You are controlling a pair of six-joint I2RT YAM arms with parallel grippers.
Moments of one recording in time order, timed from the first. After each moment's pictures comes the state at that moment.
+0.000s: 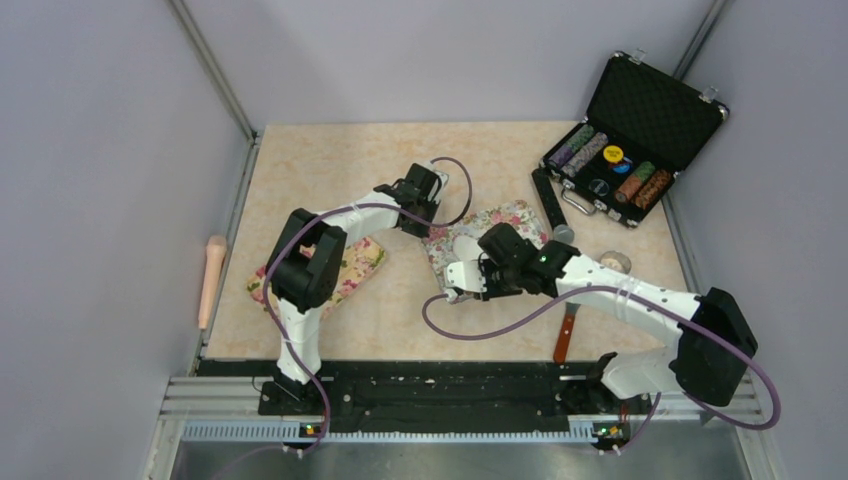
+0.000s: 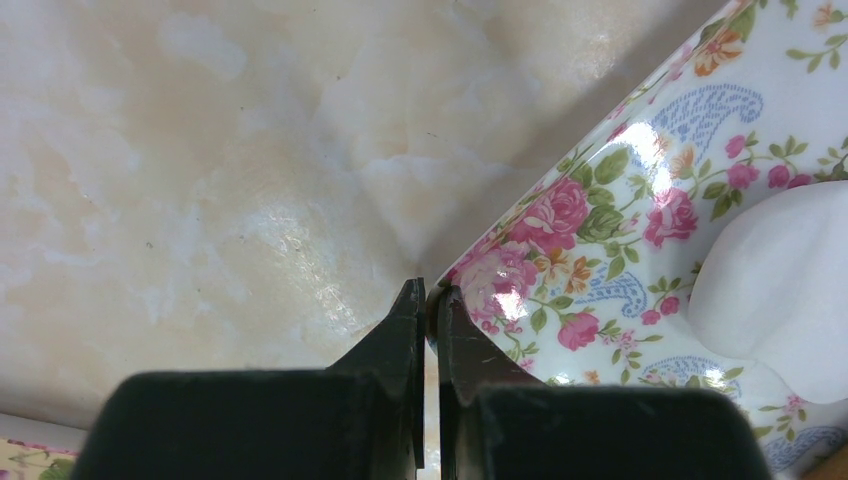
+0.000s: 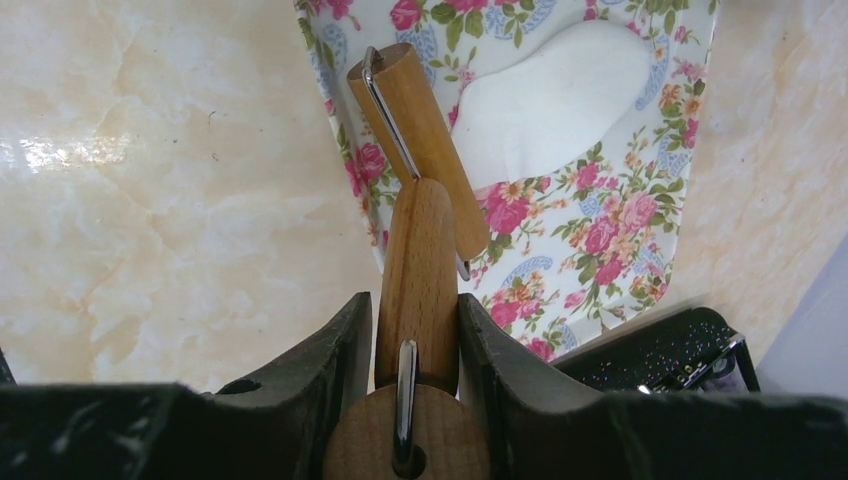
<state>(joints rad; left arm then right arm) -0.55 2.02 1.43 -0.42 -0.05 -0.10 0.85 1.33 0.92 -0.67 0.02 -0.92</state>
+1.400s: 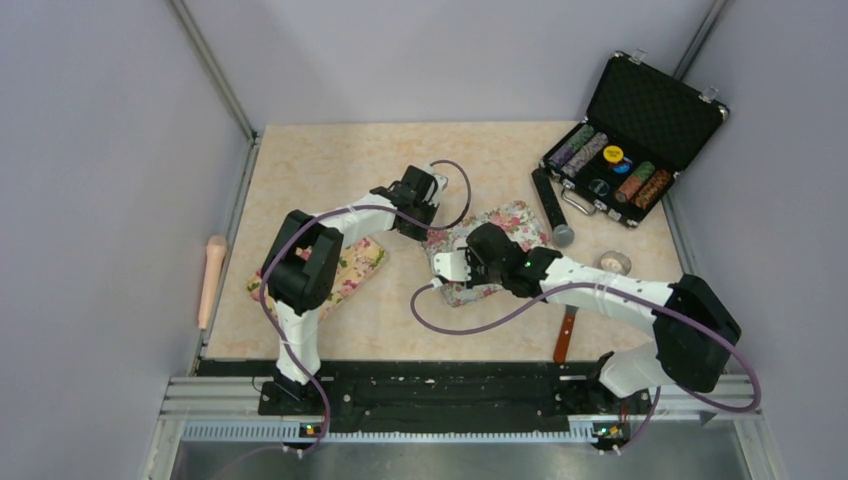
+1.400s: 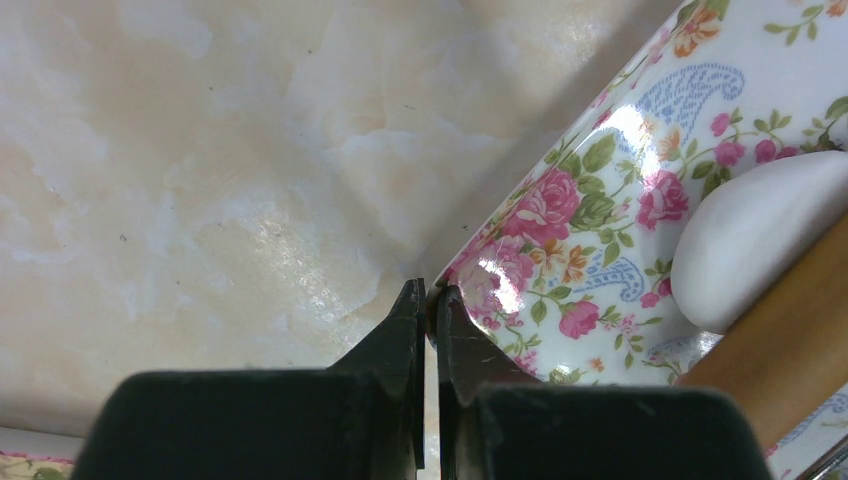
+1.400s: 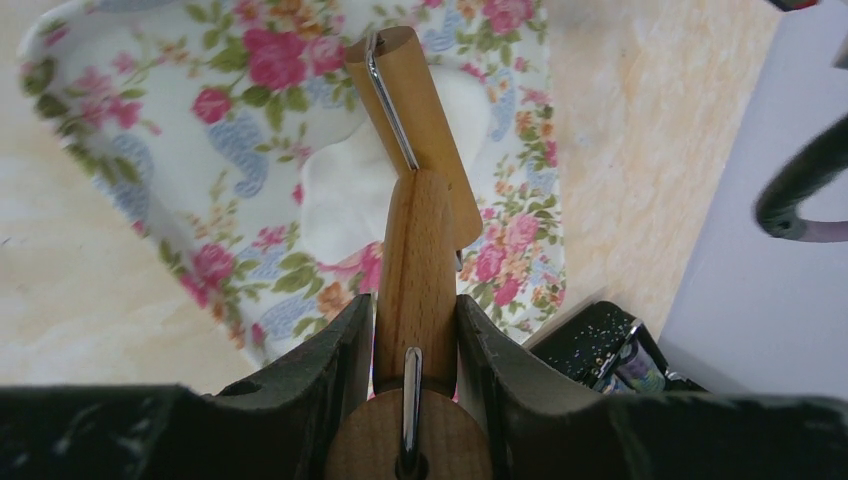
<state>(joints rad) -0.55 1.99 1.39 -0.40 0.01 -0.08 0.87 1.42 0.89 -0.31 0.18 -0.94</state>
